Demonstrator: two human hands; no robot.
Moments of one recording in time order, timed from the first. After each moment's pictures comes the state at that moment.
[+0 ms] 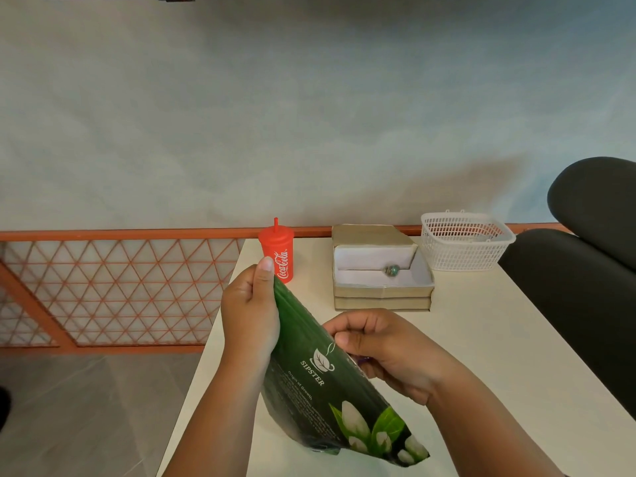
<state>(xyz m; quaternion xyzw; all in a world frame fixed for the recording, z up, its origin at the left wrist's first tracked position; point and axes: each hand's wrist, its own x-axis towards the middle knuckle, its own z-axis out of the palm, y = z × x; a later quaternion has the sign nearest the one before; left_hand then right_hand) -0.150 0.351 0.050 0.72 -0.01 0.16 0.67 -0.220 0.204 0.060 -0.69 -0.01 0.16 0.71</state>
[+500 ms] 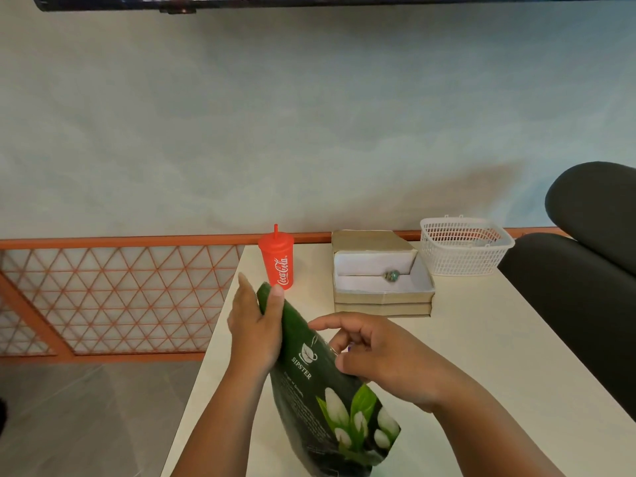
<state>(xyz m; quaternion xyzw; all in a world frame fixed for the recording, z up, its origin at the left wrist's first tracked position) -0.126 0.362 0.013 0.84 0.00 0.05 0.54 -0.222 0.208 0.068 -0.80 -0.05 0.13 0.58</state>
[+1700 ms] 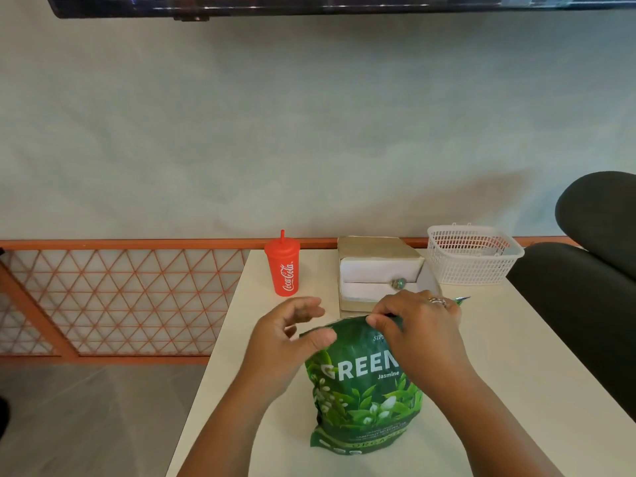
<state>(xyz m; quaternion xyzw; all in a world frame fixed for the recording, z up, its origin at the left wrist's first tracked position) -0.146 0.363 0.025 0.76 -0.16 -0.03 0.63 -0.196 0.187 0.045 -0.94 0.06 -0.26 0.21</state>
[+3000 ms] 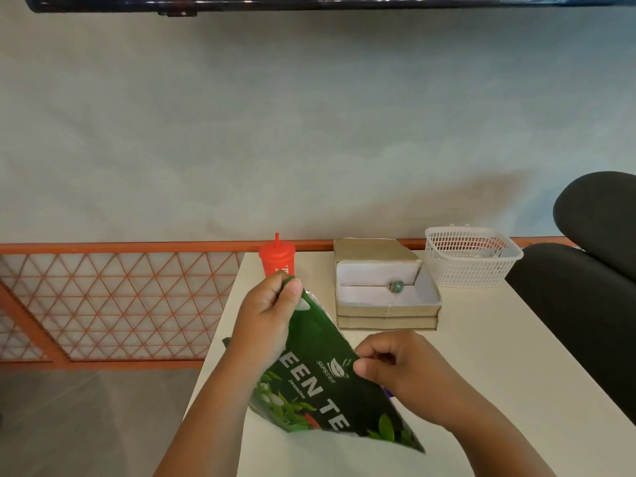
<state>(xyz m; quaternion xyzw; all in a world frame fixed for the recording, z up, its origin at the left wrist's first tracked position) -0.124 0.355 0.059 0.79 -0.17 0.08 0.58 -0.207 0.188 0.053 -0.89 0.00 0.04 0.45</state>
